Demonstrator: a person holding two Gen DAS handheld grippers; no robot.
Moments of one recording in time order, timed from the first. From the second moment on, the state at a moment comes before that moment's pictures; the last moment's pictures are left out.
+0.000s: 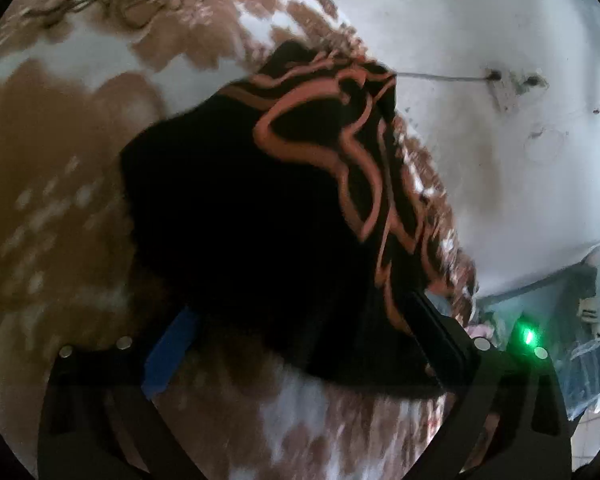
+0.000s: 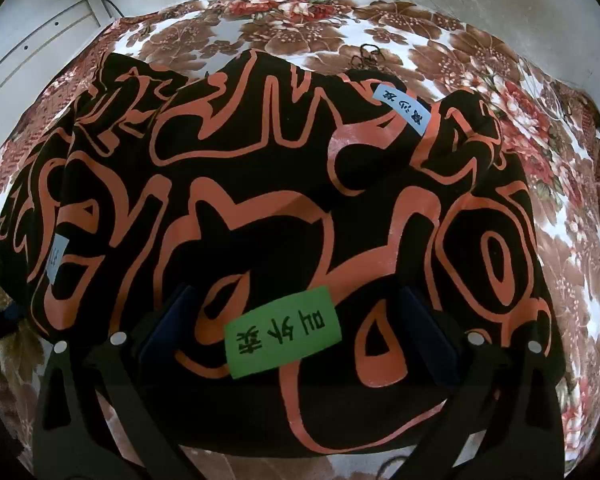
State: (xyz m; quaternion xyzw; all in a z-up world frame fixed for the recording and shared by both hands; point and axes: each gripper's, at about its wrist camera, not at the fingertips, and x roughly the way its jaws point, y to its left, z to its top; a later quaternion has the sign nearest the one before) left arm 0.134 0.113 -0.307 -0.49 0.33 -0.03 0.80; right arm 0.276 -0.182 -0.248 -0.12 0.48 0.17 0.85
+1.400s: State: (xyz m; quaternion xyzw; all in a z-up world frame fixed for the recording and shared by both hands) left arm 0.225 -0.024 -0.126 -0.17 0.34 -0.08 0.92; right arm 0.221 -0.201 -0.234 -0.18 0.39 0.18 0.89
